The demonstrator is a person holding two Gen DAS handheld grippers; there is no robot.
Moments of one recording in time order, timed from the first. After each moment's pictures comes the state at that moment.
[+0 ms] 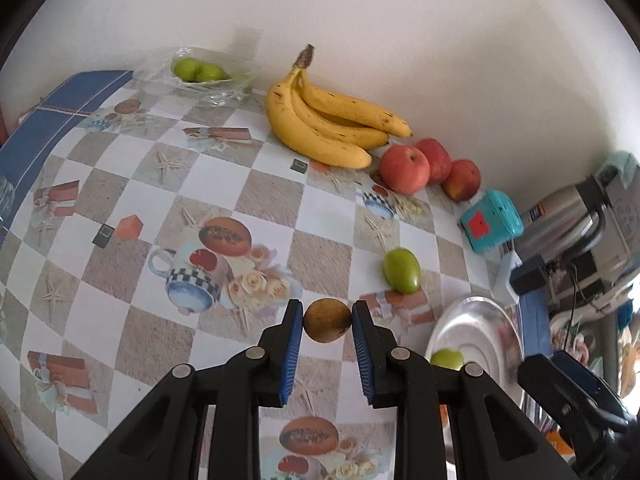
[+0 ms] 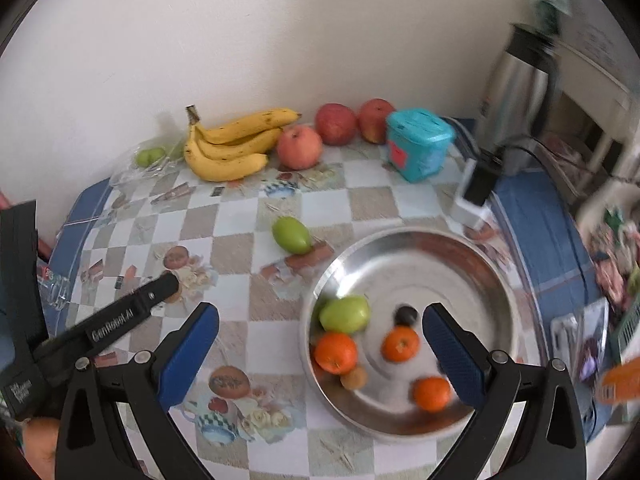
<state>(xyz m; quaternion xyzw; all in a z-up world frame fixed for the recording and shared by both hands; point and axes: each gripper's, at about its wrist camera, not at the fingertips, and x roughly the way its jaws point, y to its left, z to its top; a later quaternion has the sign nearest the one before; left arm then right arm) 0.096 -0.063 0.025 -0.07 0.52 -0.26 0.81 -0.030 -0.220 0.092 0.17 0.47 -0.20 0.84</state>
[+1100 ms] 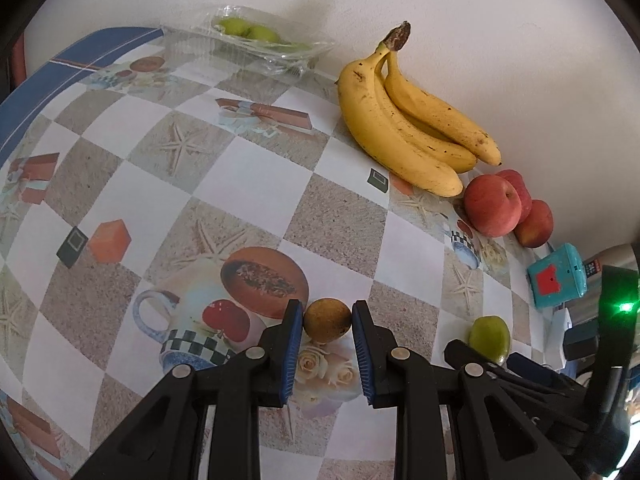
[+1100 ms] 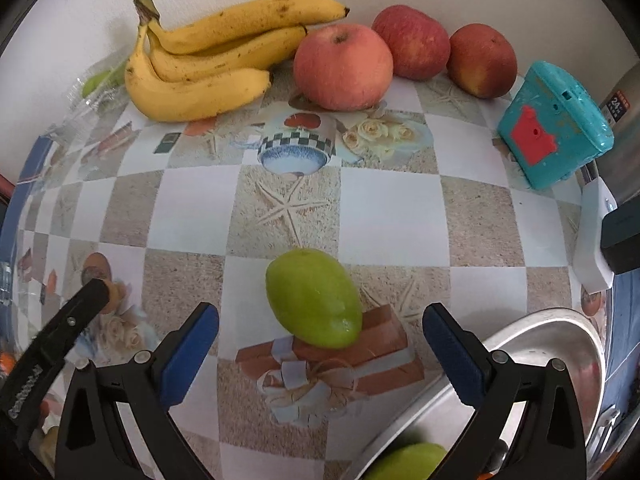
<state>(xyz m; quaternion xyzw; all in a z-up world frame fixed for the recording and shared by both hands) 0.171 -0.065 -0.054 -0.11 0.54 -0.20 0.81 0.112 -0.252 -0.052 0.13 0.59 -0.19 0.77</state>
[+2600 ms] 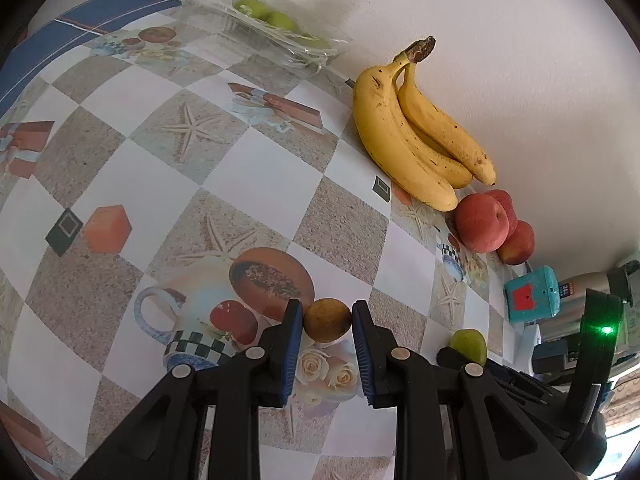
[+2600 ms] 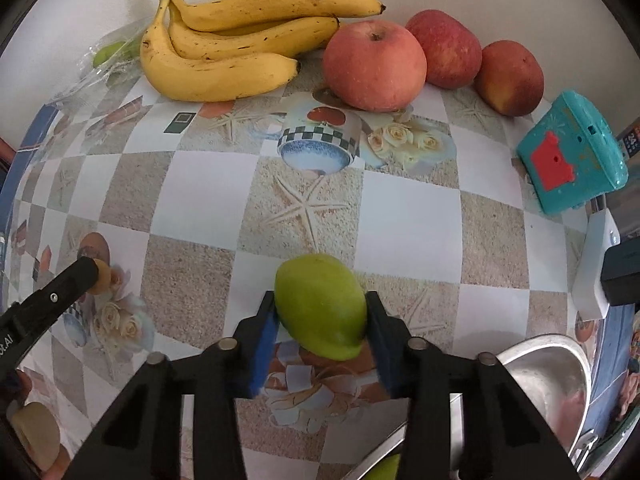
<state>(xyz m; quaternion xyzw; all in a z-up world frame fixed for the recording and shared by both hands) 0.181 -0.046 -0.053 -0.18 0.55 -0.22 0.78 0.137 -0.251 -0.051 0.10 0.61 -0.15 0.77</state>
